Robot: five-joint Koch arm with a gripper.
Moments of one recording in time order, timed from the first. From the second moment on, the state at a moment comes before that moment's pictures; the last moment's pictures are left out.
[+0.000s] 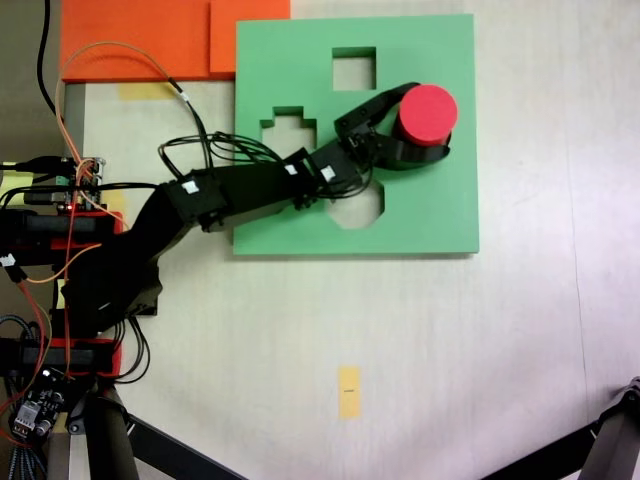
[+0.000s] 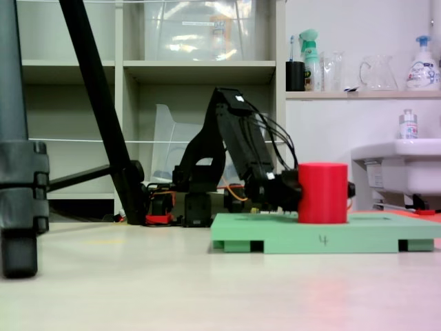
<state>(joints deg) -31.6 48.4 101.7 -53.0 91.3</state>
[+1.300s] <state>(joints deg) -20.6 106.0 127.5 -3.3 46.8</state>
